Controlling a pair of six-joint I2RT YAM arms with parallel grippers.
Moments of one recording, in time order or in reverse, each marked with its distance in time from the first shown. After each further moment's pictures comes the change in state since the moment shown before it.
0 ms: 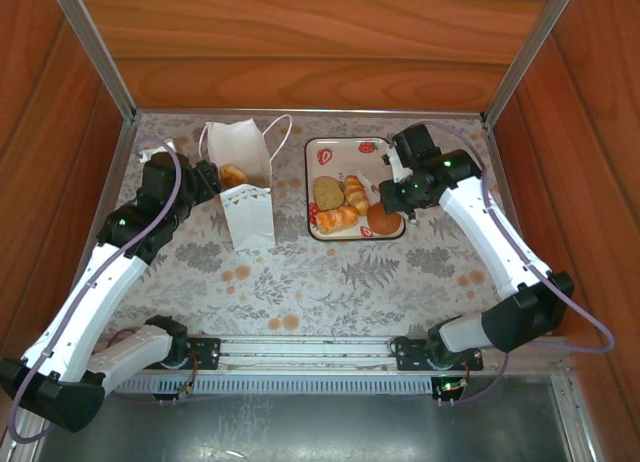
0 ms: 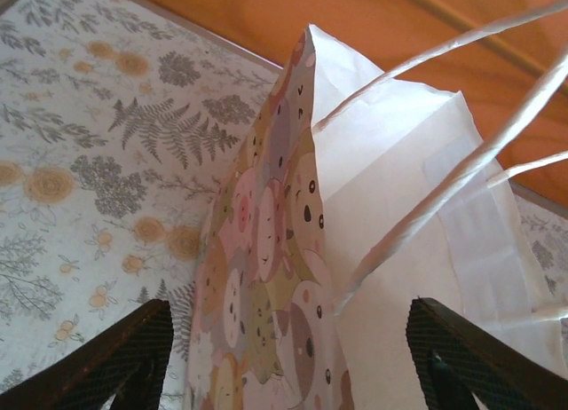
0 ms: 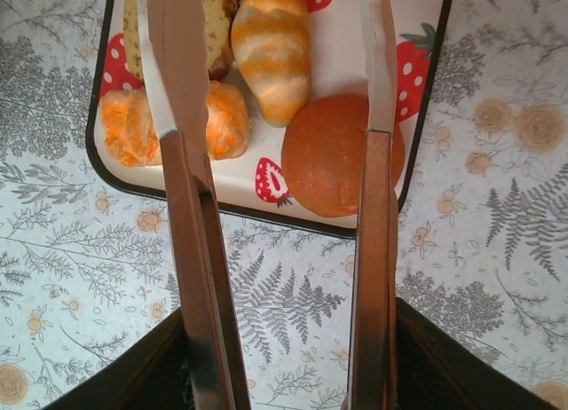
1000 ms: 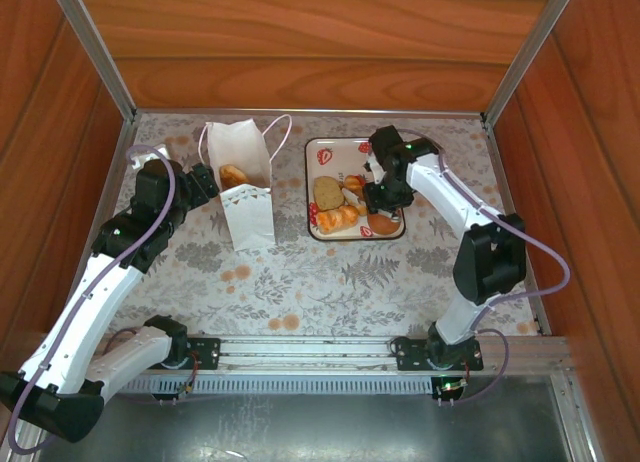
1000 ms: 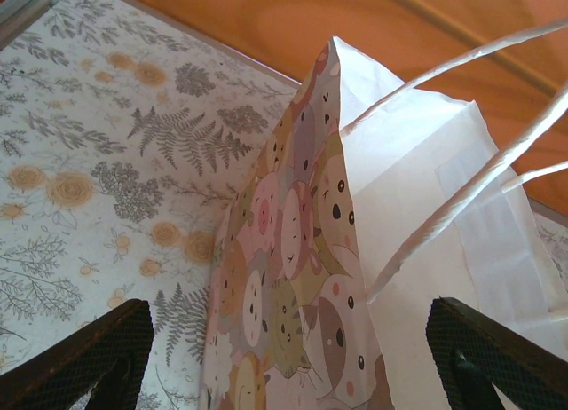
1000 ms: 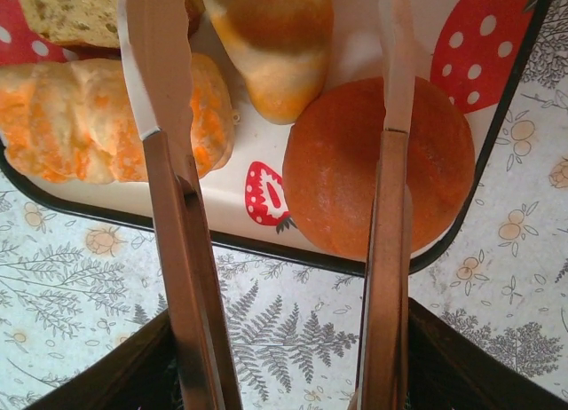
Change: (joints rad) left arm 0.017 -0.055 -0.037 0.005 -0.012 0.010; right arm -0.015 0.304 0.037 0.040 -0.041 -0.041
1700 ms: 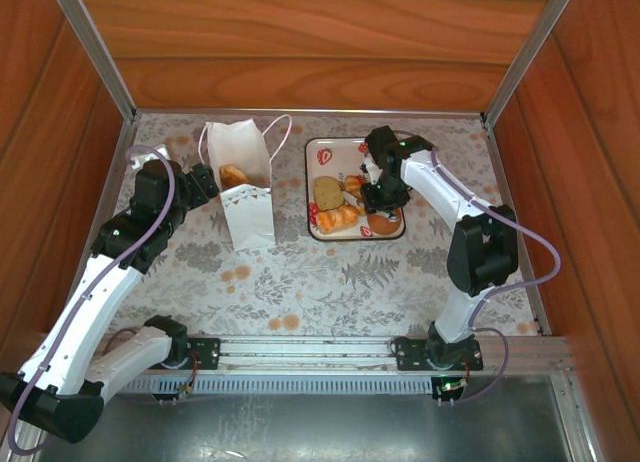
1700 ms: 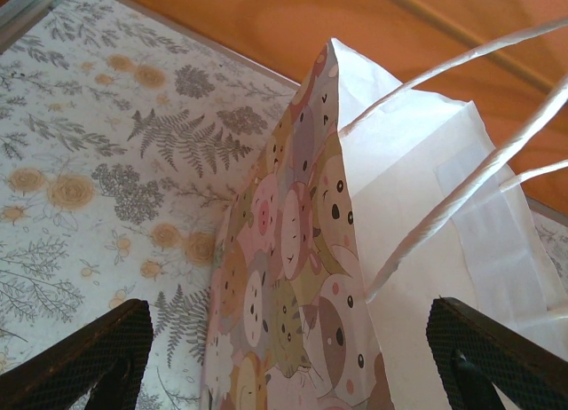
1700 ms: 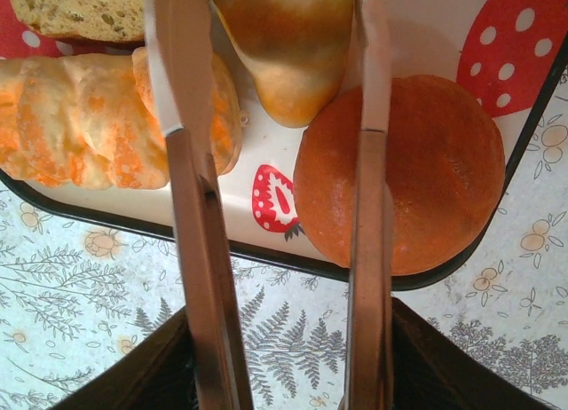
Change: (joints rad) left arm 0.000 -0.002 0.000 0.000 0.000 0.006; right arm -0.001 0.058 0.031 -0.015 -0.023 -0.008
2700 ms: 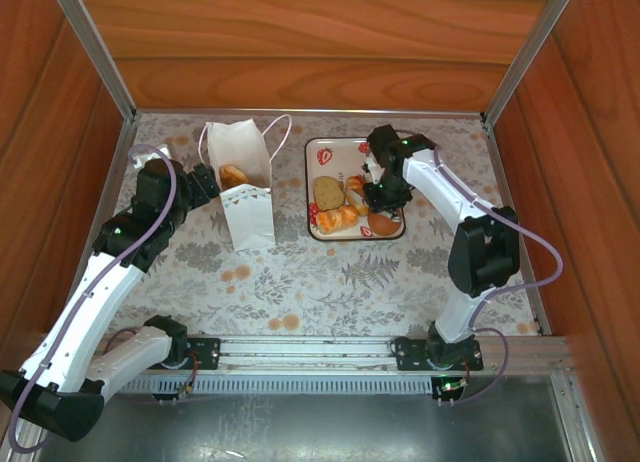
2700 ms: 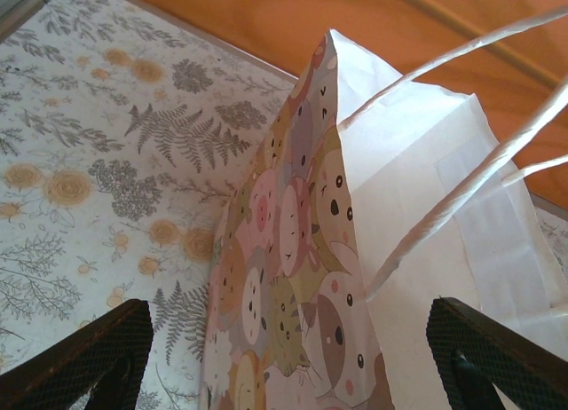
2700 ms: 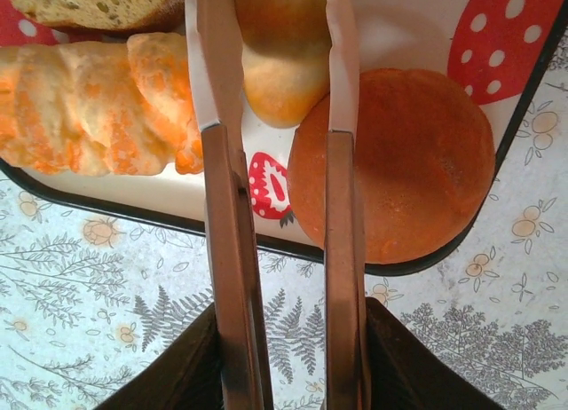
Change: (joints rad) left arm 0.001 0.010 0.000 0.000 0.013 0.000; right arm -0.005 -0.018 0.013 -0.034 0.005 -0.005
